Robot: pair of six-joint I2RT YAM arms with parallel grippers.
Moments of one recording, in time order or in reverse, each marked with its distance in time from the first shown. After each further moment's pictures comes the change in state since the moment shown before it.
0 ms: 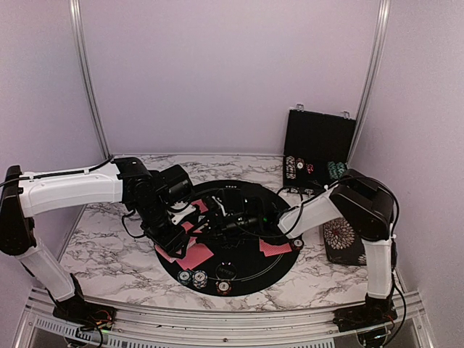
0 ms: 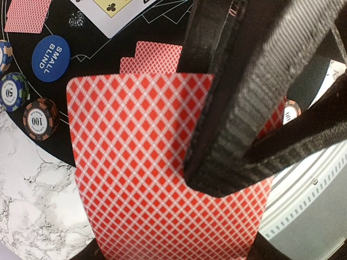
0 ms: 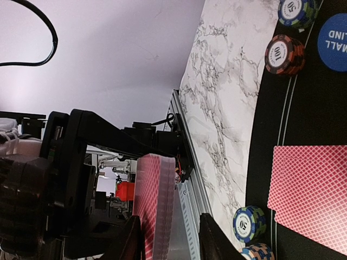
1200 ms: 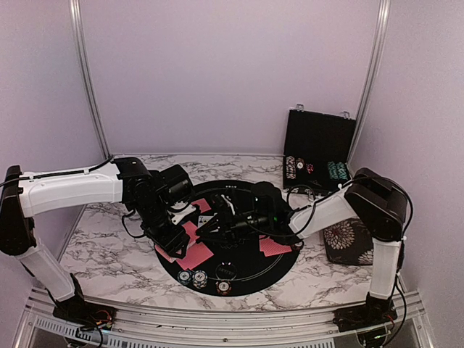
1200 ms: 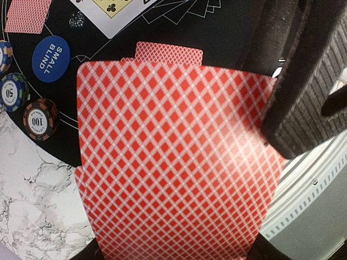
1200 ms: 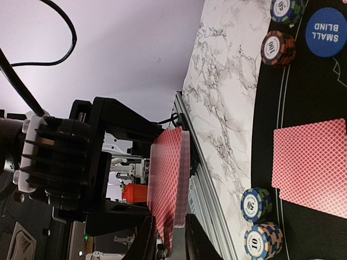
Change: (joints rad) left arm 0.000 0.000 0.000 0.000 0.000 0.000; right arm -0.018 -0.105 -0.101 -0.002 0.013 0.032
